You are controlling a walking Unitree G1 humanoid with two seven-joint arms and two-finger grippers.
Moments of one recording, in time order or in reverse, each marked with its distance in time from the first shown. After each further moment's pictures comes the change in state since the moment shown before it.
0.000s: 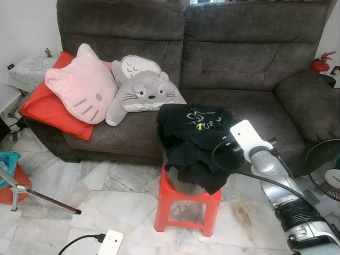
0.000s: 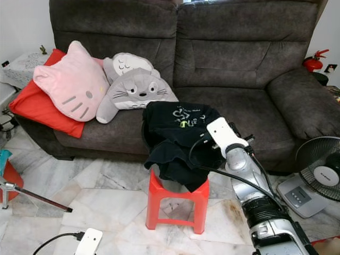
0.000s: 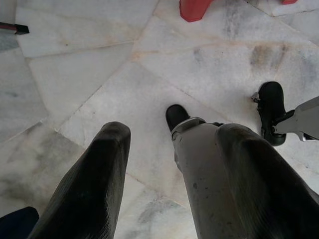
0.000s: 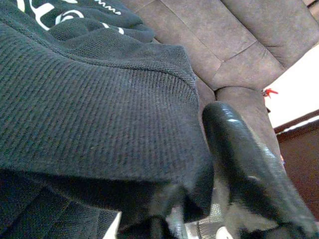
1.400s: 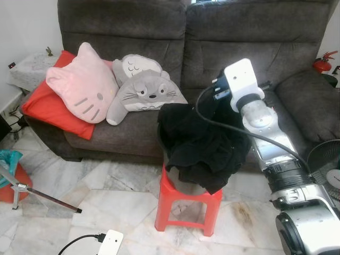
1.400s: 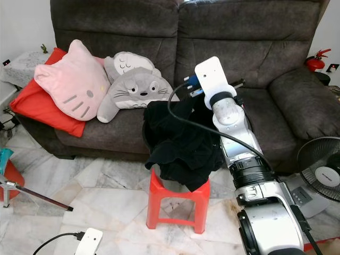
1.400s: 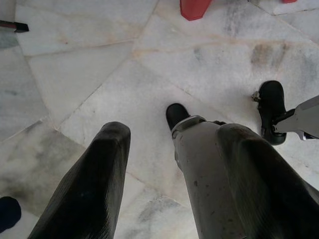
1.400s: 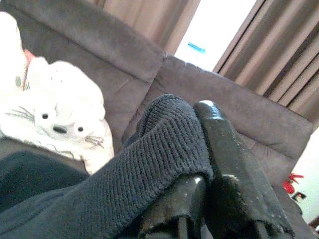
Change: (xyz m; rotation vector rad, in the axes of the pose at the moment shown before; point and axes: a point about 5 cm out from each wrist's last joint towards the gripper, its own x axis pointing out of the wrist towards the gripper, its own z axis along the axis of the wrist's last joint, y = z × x) left arm 0.000 0.000 0.000 0.004 0.000 -0.001; right arm -0.002 -0.050 0.136 0.262 -0.458 -0.045
